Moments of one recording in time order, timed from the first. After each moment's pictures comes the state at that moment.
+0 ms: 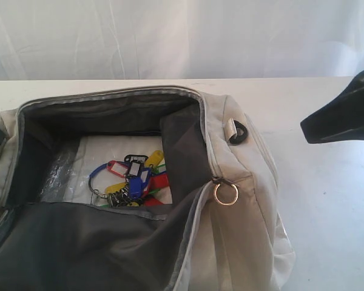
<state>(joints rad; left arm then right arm) 0.44 1.63 -1.20 -0.73 1.32 0.65 0.06 0.99 -1.08 0.55 1.20 -0.39</state>
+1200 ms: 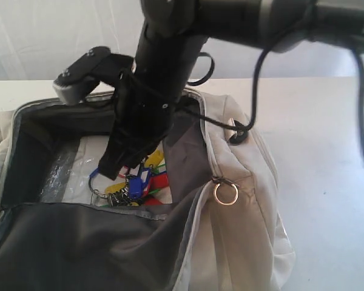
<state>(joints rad) 0.03 0.63 -0.51 -0.54 0.84 0.60 0.67 1.88 -1.70 0.18 1.14 -0.50</state>
